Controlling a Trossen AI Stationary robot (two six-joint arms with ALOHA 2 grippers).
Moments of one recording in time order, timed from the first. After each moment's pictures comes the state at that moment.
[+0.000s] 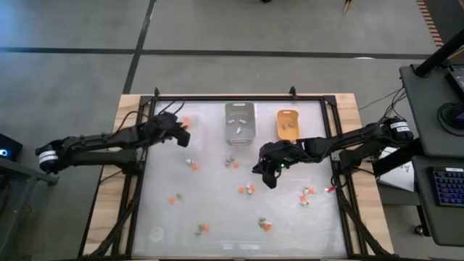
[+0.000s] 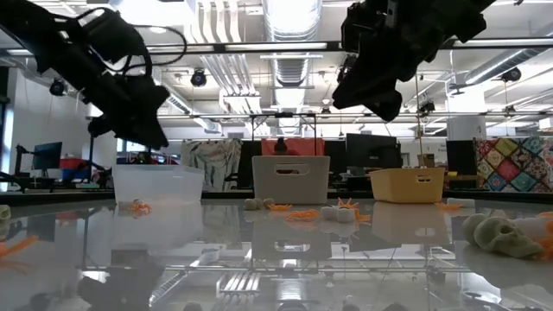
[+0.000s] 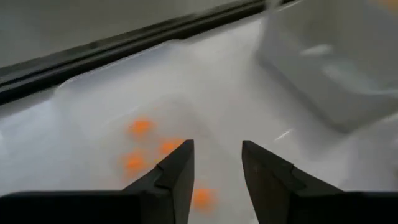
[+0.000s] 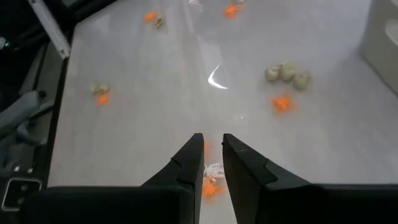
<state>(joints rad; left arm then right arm) 0.40 0.85 0.40 -0.21 -0.36 -0.43 0.08 1.39 0.80 -0.04 -0.08 0.48</state>
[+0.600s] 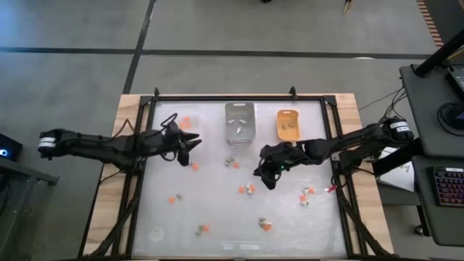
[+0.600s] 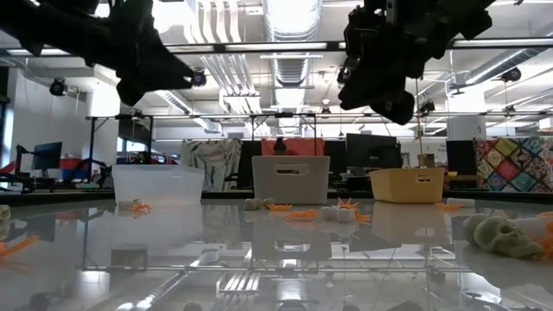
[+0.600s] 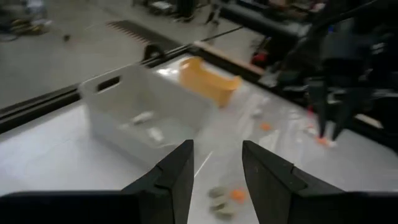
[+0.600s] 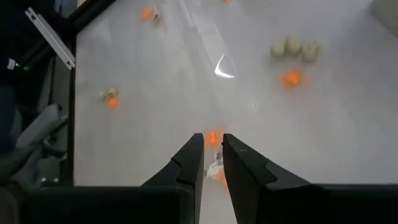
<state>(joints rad) 0.01 0.79 0.40 0.14 -0.34 -0.38 0.12 1.39 0.80 -0.07 -0.08 0.65</state>
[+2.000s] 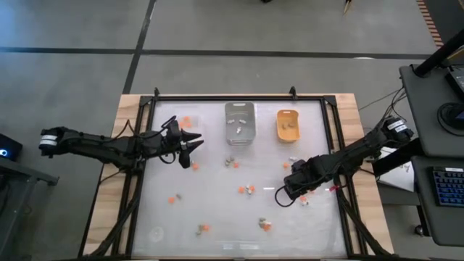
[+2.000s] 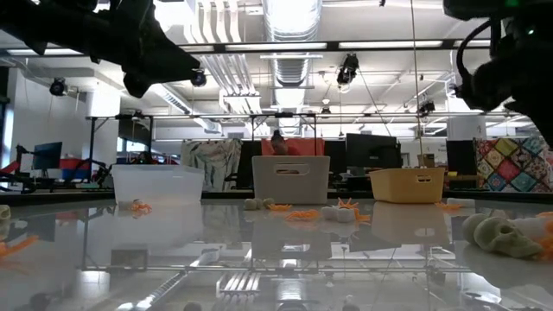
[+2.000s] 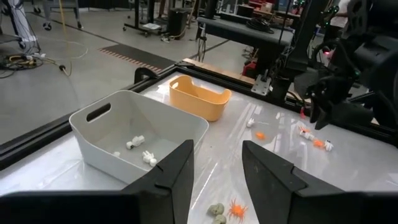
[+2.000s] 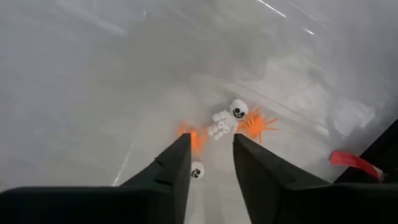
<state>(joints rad) -0.01 0.82 0.40 0.23 -0.36 -0.27 0.39 1.42 0.86 -1.01 -0.15 1.51</state>
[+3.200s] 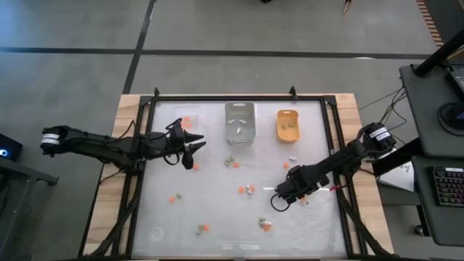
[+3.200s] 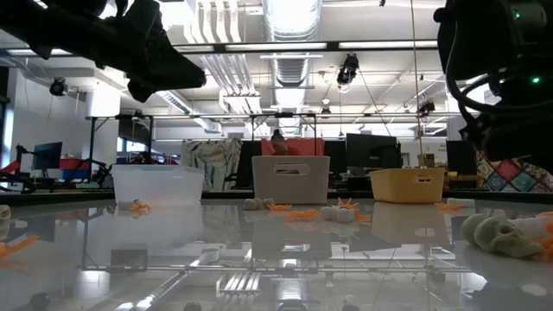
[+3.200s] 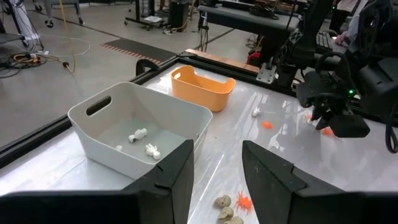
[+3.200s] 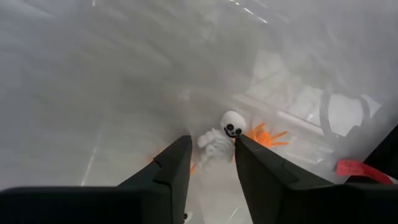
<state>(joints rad) -0.01 0.89 0.40 0.26 -0.36 -0.24 0.40 1.65 0.86 -0.97 -0.16 1.53</state>
